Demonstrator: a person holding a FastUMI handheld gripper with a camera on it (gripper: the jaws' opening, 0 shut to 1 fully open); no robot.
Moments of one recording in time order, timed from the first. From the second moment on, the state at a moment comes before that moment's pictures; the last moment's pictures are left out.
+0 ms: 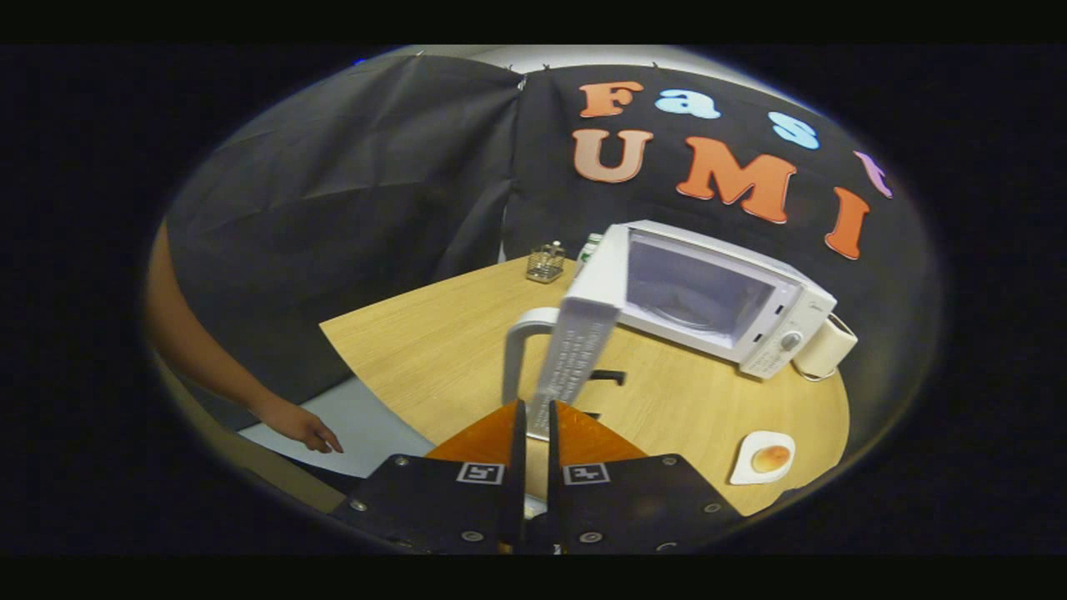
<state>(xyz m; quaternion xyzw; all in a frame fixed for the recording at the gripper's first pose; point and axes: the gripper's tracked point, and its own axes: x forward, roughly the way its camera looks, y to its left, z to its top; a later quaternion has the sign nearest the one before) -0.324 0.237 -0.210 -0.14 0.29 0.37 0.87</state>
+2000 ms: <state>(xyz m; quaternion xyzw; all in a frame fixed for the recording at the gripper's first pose) -0.170 -0.057 -0.408 -0.05 0.46 0.10 0.88</state>
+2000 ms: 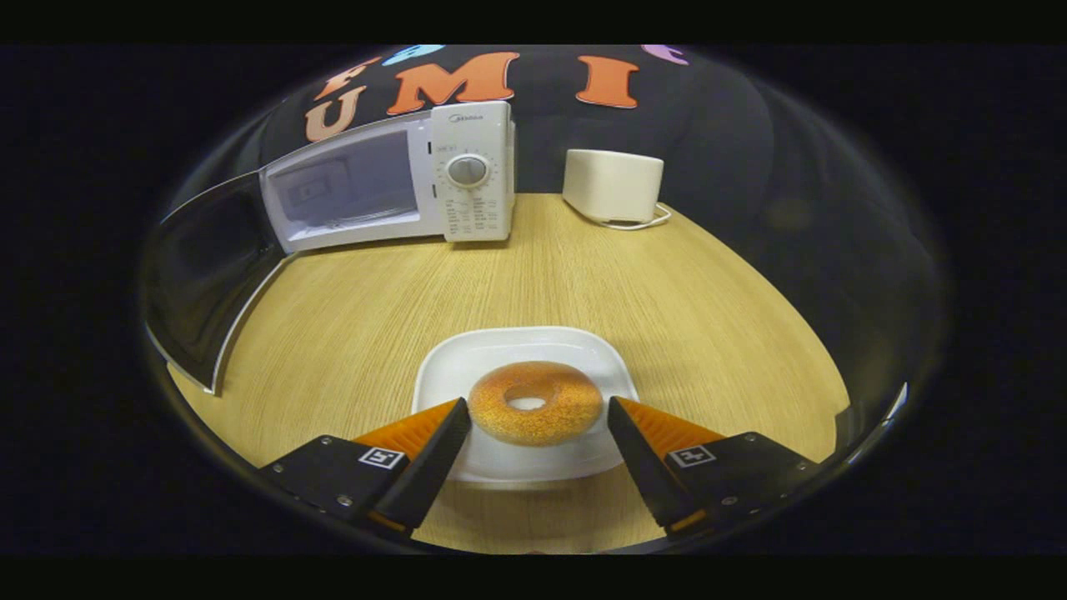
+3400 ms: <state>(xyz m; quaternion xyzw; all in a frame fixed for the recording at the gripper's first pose) -0.096 0.174 -0.339 0.08 0.42 0.19 0.88</state>
